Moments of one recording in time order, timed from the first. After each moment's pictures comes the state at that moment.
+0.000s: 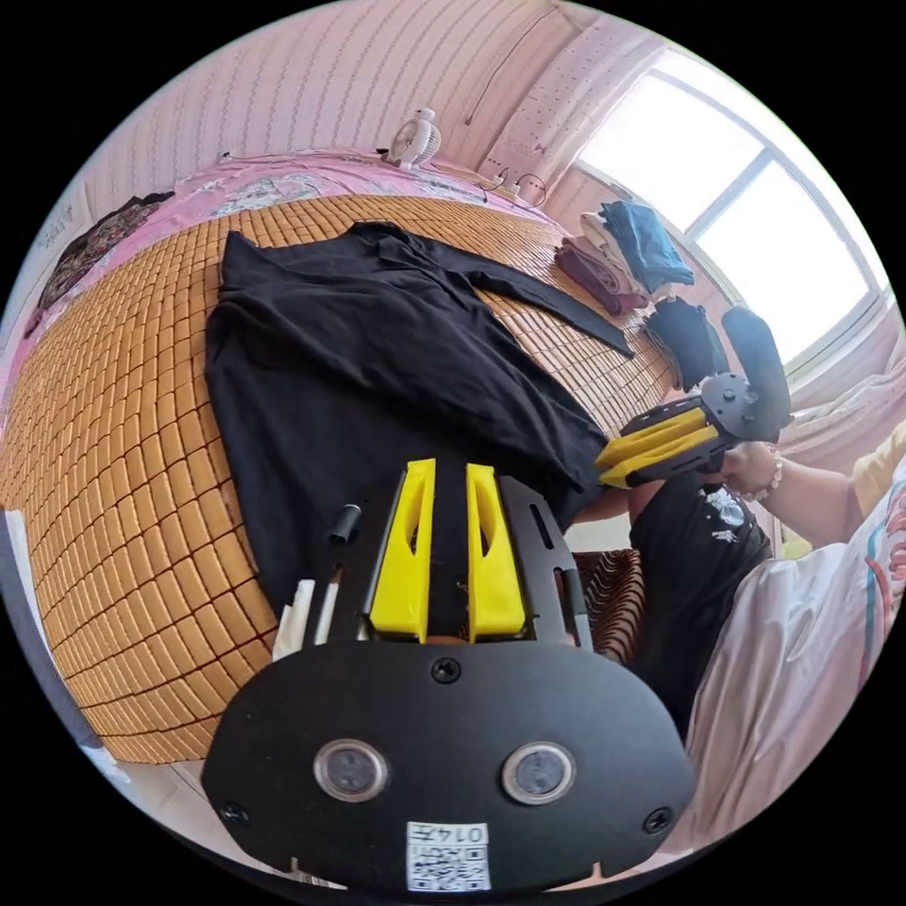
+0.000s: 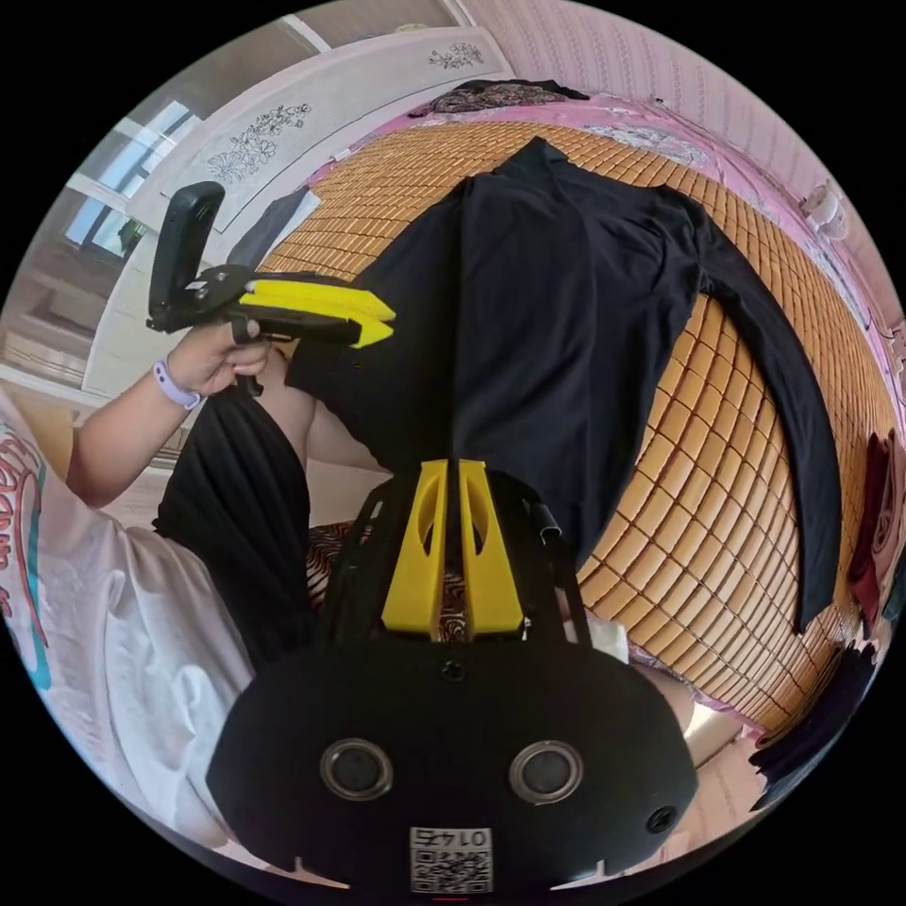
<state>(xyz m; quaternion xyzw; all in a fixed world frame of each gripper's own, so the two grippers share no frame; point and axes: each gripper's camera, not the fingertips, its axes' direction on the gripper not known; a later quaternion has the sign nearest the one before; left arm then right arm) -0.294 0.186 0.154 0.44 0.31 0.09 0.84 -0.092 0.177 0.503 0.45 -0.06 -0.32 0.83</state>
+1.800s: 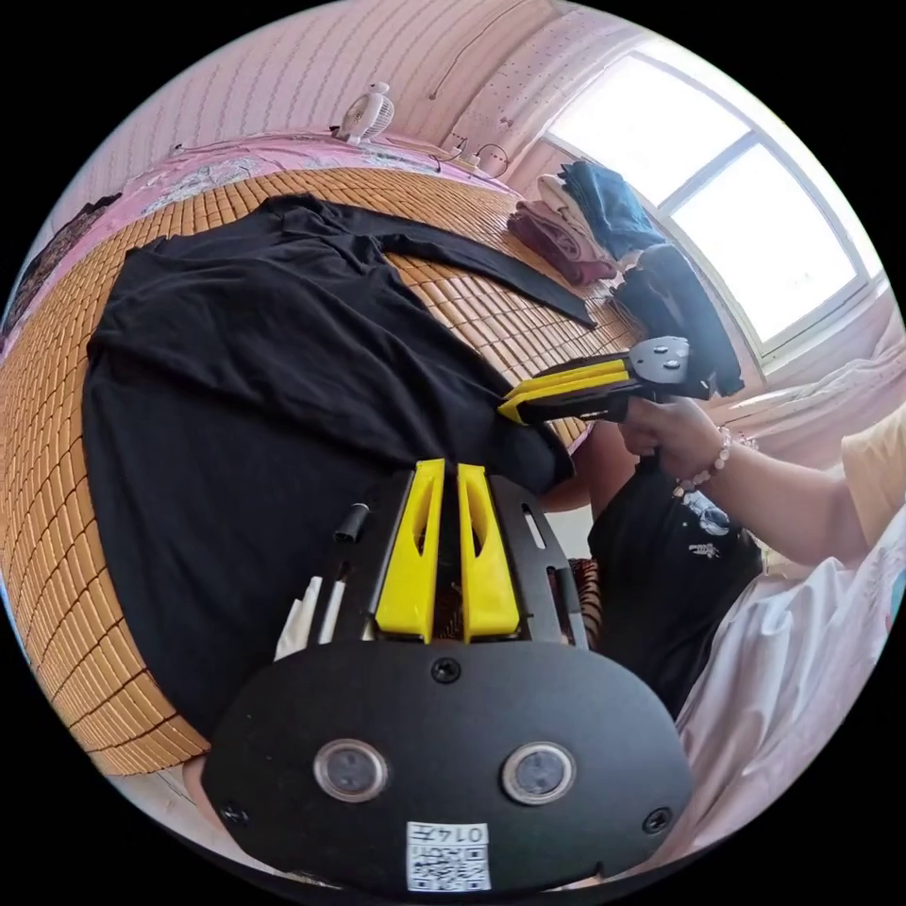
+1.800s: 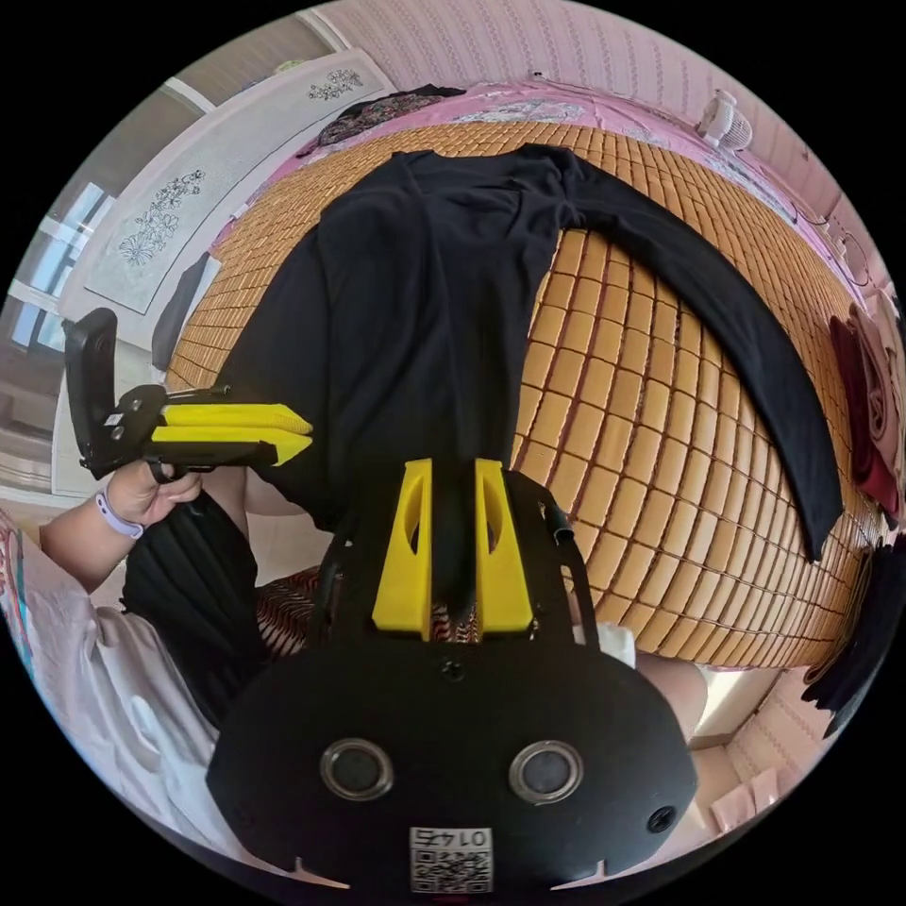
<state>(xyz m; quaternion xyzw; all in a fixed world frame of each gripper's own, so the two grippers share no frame) -0.218 0.149 0.219 0.41 0.33 0.14 0.84 0.014 0.169 0.453 0.48 -0.09 -0.19 0.85</state>
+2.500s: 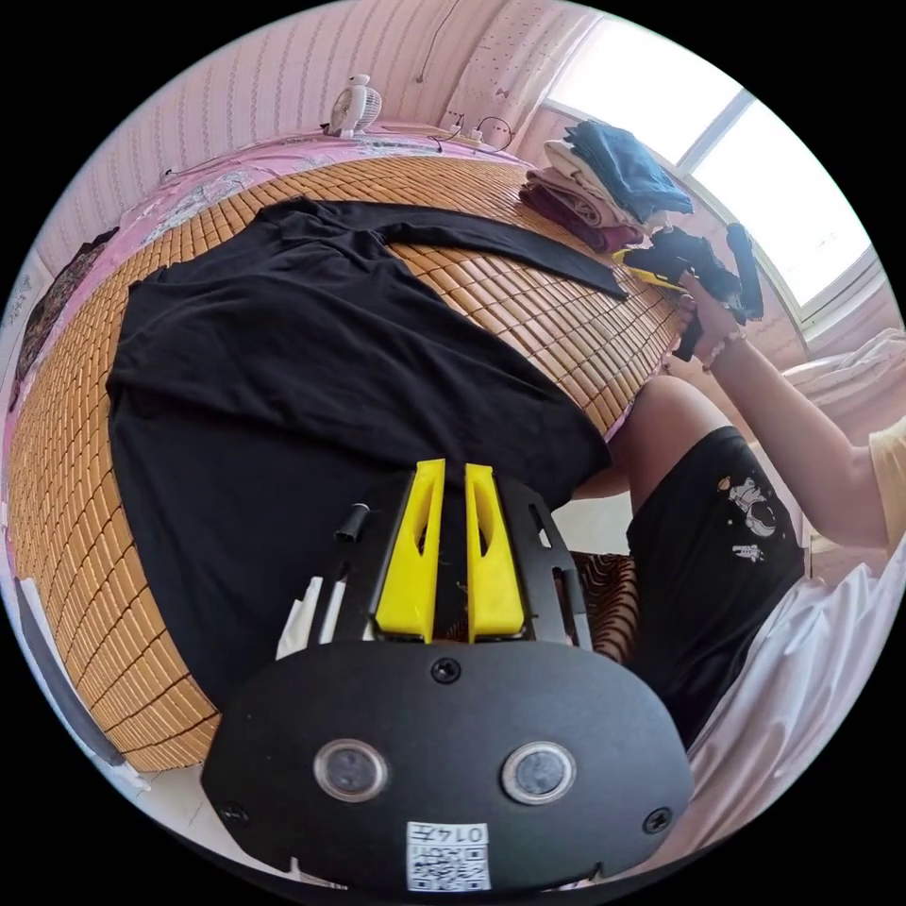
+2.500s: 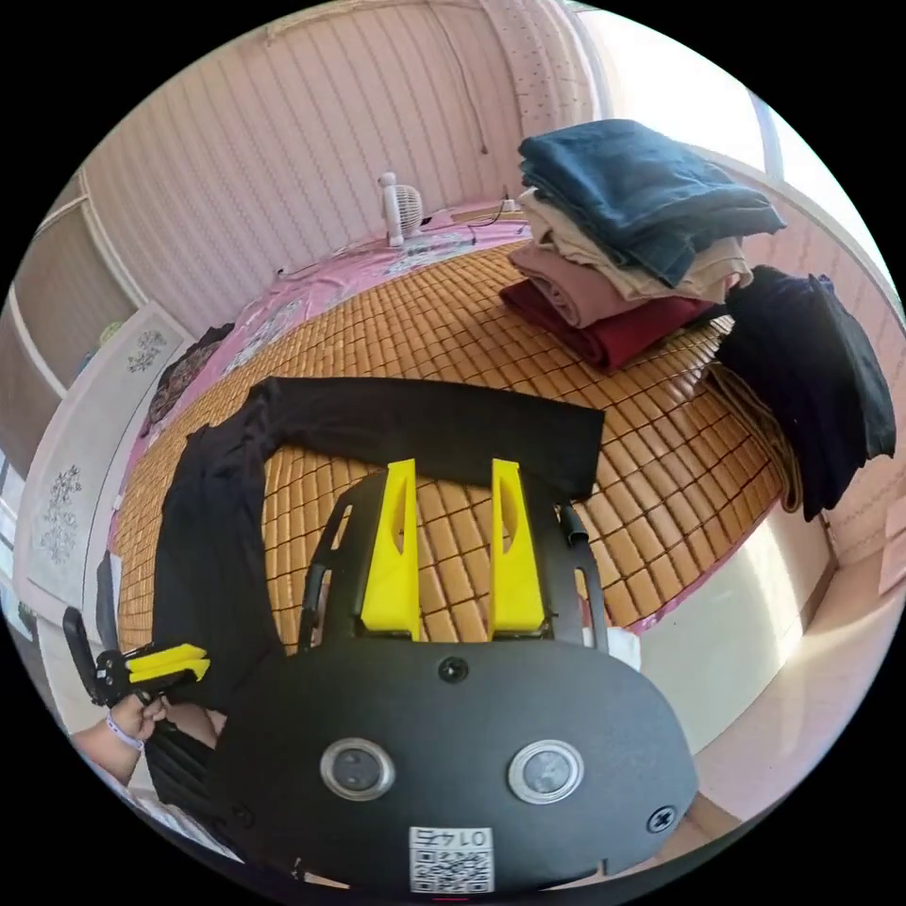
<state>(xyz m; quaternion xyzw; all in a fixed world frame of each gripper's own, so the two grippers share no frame) -0.214 0.151 0.206 0.40 0.25 0.14 0.87 0.273 0.224 0.427 0.65 -0.19 0.17 0.72</state>
